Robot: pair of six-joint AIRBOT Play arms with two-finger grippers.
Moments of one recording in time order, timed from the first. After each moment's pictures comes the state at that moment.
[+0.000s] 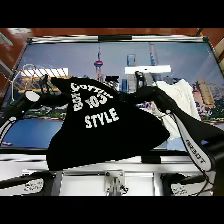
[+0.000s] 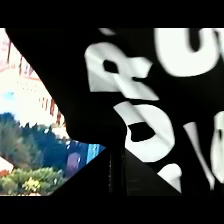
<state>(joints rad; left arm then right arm) -0.03 -1.38 0.99 0.95 -0.63 -1.41 0.35 -1.64 1.22 2.29 -0.67 -1.79</state>
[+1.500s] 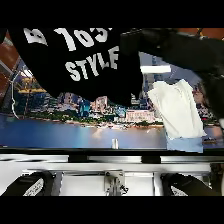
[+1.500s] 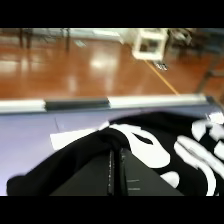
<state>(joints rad) -0.03 -0.91 1.49 0.94 -0.78 -1.26 0.43 -1.20 1.66 1.95 -0.81 -1.73</state>
